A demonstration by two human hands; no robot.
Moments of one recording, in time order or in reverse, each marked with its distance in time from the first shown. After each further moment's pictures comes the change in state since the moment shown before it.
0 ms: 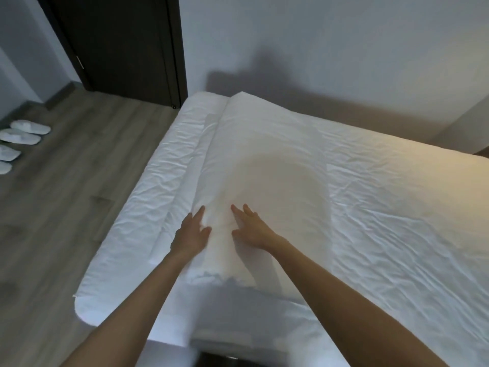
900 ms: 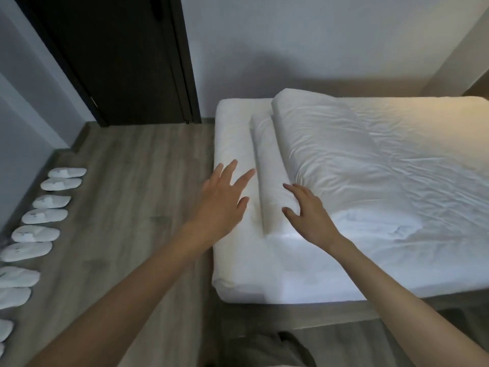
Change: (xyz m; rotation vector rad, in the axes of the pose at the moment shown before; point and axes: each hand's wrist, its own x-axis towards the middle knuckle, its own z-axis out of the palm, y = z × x) left_hand -0.128 -0.135 -0.320 0.573 0.114 0.699; right_hand -0.092 -0.301 0.124 0.231 0.663 0.065
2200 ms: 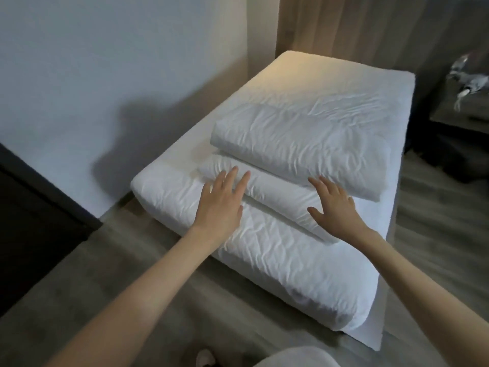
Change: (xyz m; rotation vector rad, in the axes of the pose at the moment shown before) left_hand 0.333 -0.260 -0.062 0.300 -0.062 0.998; right_hand 0.208 -0.168 0.122 -0.216 0.510 0.874
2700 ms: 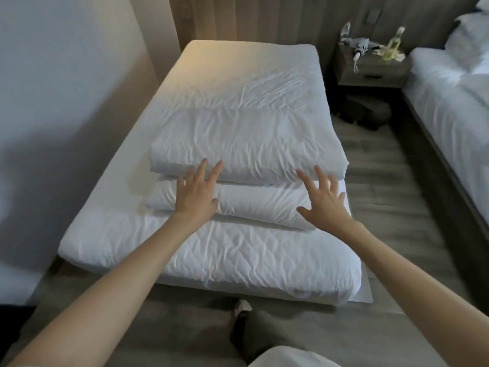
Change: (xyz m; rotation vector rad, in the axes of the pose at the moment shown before) left_hand 0.164 -0.058 0.052 -0.027 -0.063 0.272; right_hand 0.040 -0.004 0.018 -0.099 0.073 0.411
